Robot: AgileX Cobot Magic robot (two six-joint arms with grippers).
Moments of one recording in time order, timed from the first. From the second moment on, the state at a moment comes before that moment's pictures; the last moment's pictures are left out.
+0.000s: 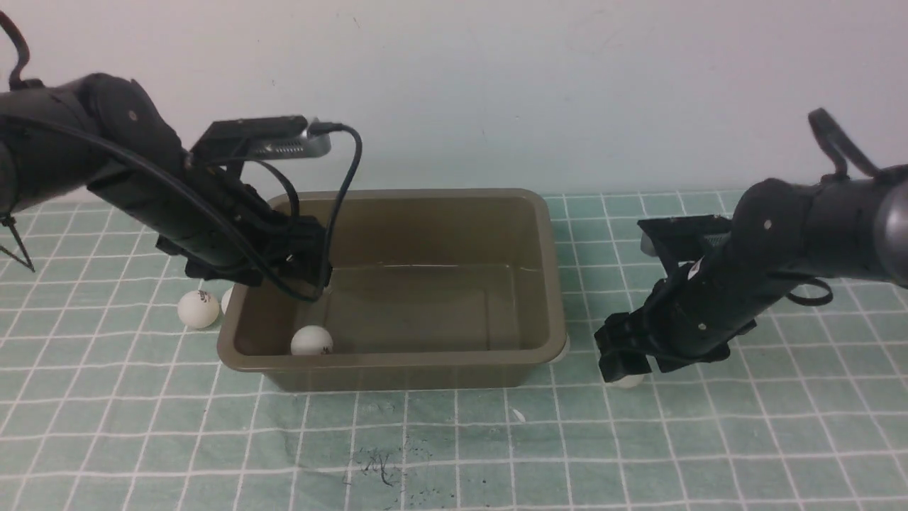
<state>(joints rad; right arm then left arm) 0.29 1.92 -1.16 0.34 0.69 -0.14 -0.12 1.76 -1.31 -0.37 0.77 0.21</state>
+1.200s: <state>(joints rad) 0.27 1.79 -1.79 0.02 1.24 0.00 0.11 2.07 -1.43 -0.25 0.72 0.24</state>
